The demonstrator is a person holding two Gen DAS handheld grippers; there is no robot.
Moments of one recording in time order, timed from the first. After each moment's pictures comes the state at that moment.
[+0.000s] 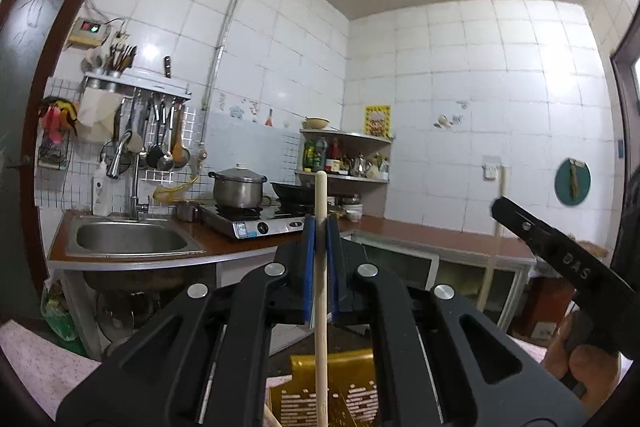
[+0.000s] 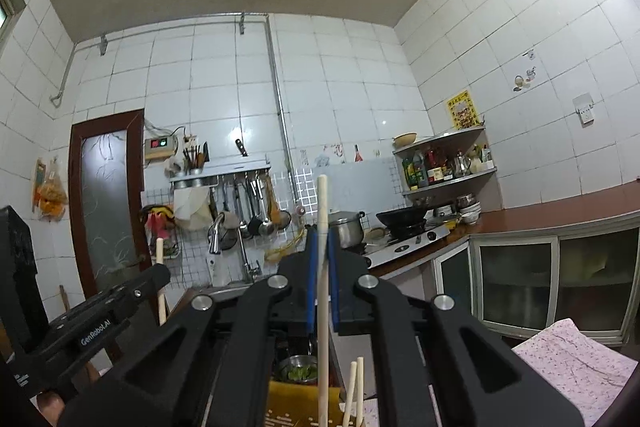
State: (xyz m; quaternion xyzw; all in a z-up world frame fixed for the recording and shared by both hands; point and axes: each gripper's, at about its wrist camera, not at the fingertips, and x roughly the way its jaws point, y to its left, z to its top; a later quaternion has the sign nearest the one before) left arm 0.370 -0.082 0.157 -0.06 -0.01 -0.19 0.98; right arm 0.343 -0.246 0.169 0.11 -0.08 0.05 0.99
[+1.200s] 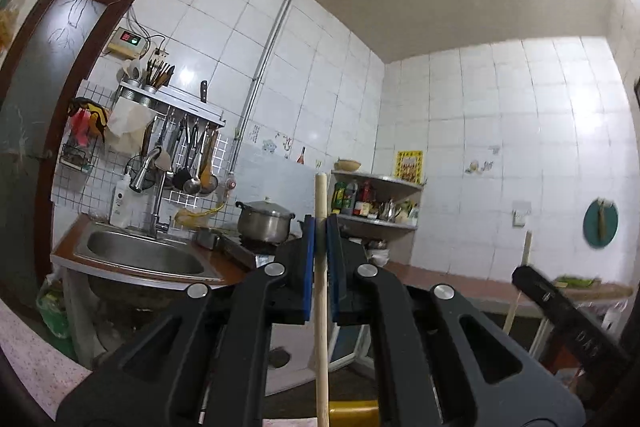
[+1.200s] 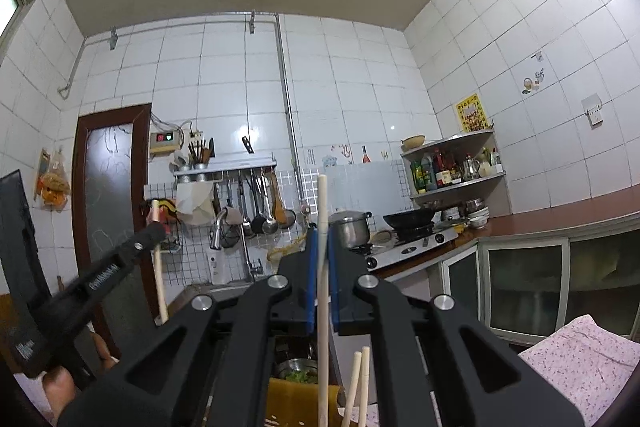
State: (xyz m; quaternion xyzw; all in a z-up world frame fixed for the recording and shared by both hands) left arm 0.408 -0.079 0.123 -0.10 -0.08 -0.13 0.98; right arm 0.376 -0.234 0.127 0.09 -0.09 0.06 0.99
